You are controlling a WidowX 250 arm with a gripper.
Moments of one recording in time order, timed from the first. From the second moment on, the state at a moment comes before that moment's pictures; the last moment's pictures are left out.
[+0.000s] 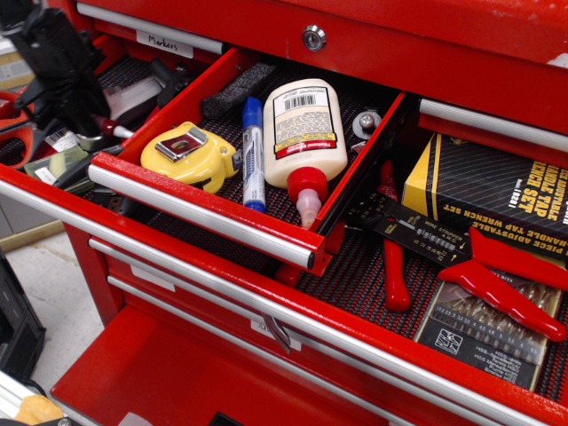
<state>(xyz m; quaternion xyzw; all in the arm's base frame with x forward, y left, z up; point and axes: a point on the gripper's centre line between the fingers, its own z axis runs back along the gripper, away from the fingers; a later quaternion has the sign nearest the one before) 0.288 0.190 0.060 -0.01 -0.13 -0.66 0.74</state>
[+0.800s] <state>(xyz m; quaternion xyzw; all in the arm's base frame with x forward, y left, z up) 0.304 0.057 0.165 0.00 -0.03 -0.57 0.82</state>
